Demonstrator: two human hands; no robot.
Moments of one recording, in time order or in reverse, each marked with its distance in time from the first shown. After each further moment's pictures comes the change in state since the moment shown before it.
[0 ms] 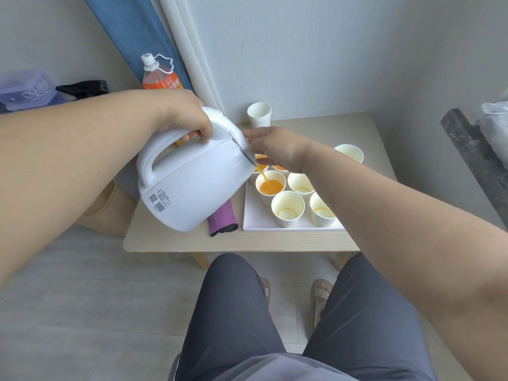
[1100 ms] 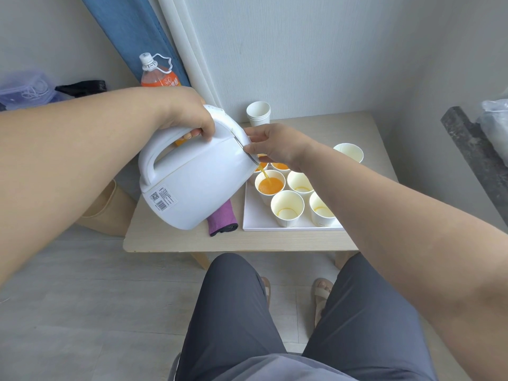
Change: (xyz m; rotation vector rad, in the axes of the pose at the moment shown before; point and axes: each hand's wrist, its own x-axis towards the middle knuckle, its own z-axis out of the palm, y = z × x) left_hand 0.006 0.004 0.000 0.022 0.014 0.010; right_hand 0.000 0.005 -0.006 0.021 0.029 -0.068
